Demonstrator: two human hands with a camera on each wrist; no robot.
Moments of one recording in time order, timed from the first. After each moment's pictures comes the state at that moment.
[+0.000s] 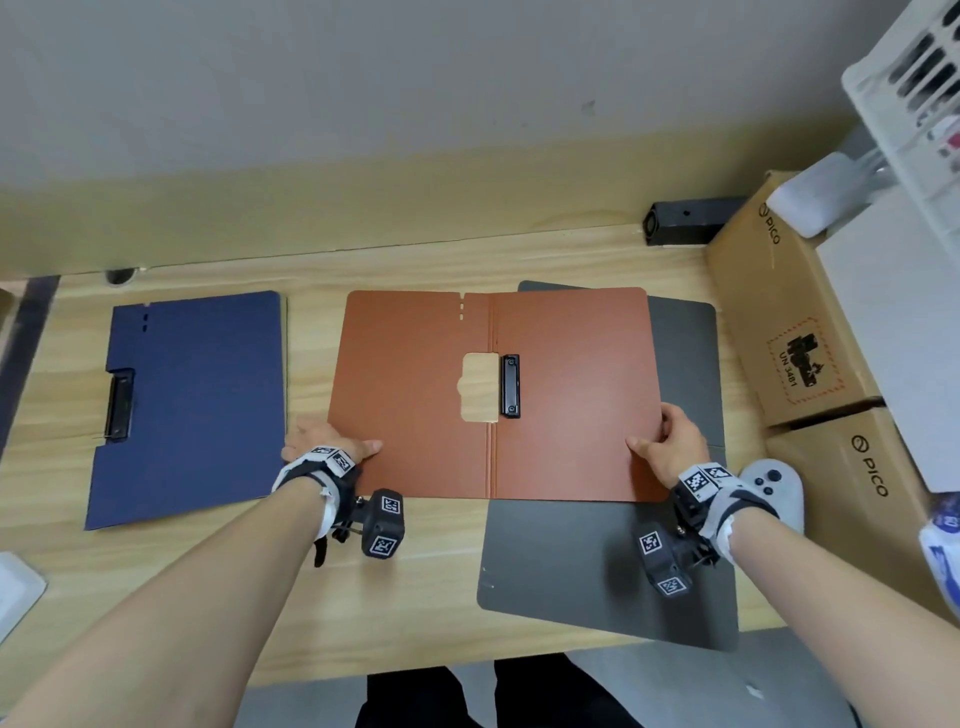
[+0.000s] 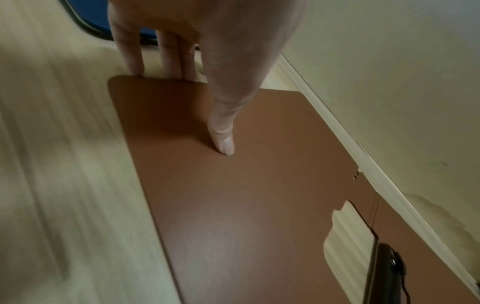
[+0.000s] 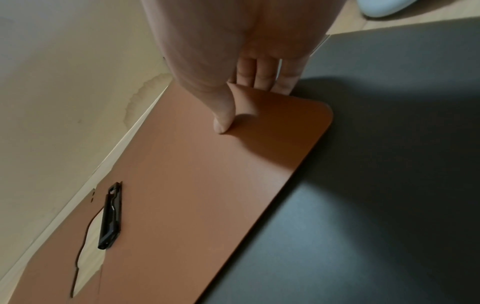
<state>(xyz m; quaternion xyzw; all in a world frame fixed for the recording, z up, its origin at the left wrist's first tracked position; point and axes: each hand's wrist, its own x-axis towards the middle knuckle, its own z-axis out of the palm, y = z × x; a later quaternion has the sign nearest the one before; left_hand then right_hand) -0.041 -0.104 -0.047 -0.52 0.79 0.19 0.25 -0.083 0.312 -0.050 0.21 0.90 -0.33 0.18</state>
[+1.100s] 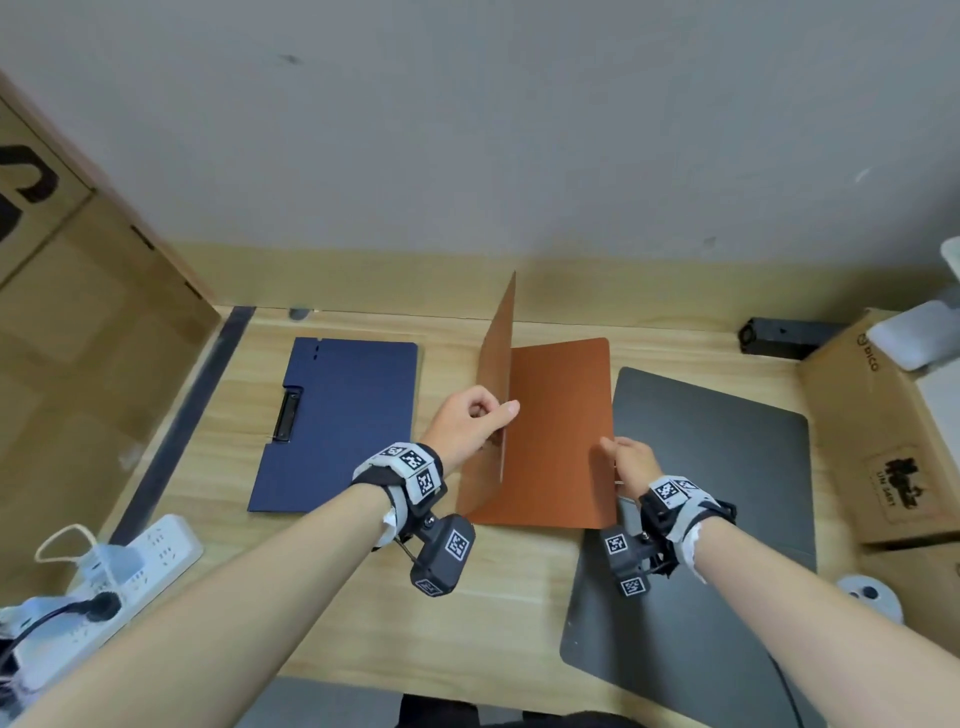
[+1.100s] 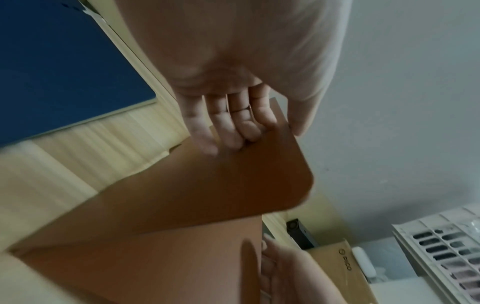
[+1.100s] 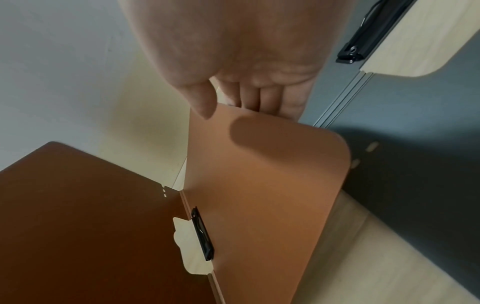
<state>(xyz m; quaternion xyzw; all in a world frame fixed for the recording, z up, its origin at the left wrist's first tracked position) -0.038 -0.111 0.099 -0.18 0.79 0.59 0.09 -0.108 0.126 0.013 0.22 0.76 -0.53 0.31</state>
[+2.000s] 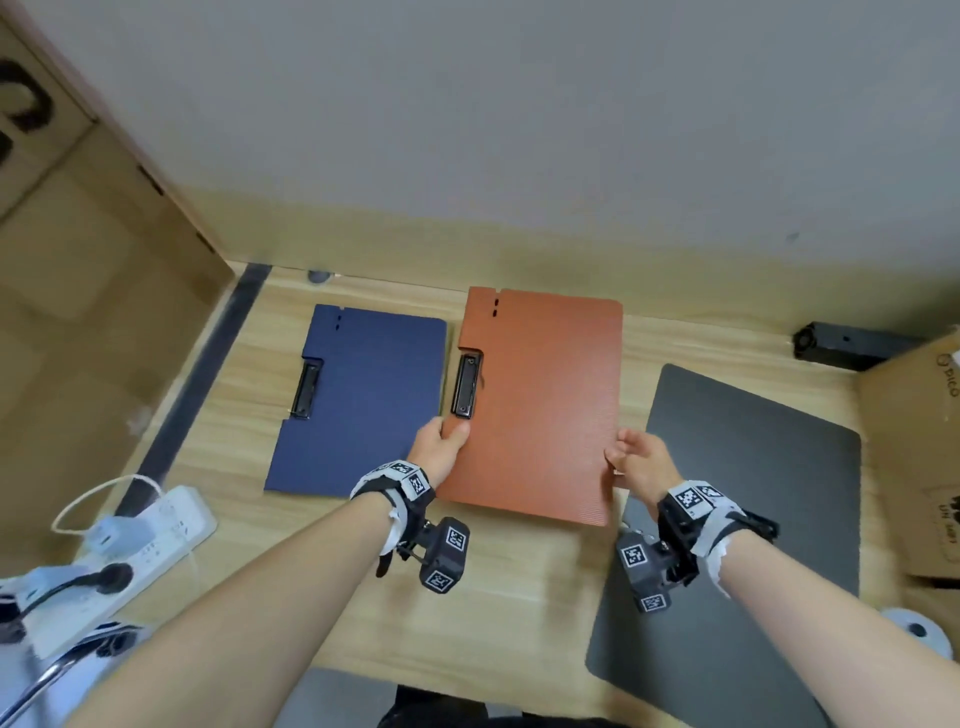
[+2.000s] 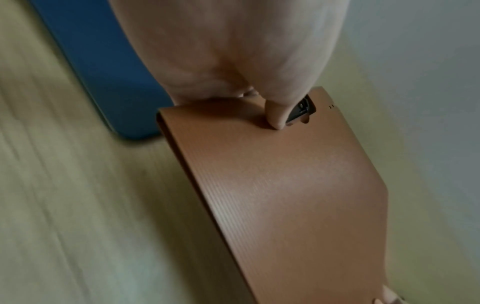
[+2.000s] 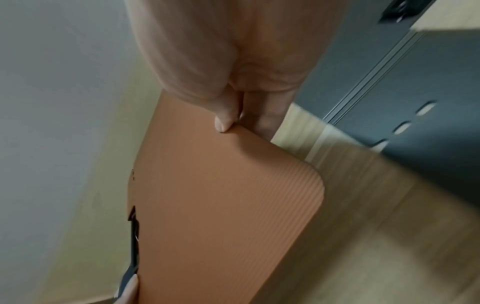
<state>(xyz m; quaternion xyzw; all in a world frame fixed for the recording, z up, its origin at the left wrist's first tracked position) -0.014 -0.197 -0.017 -0.38 0.73 0.54 0.15 -0.106 0.073 0.013 0.10 0.78 -0.53 0.32</state>
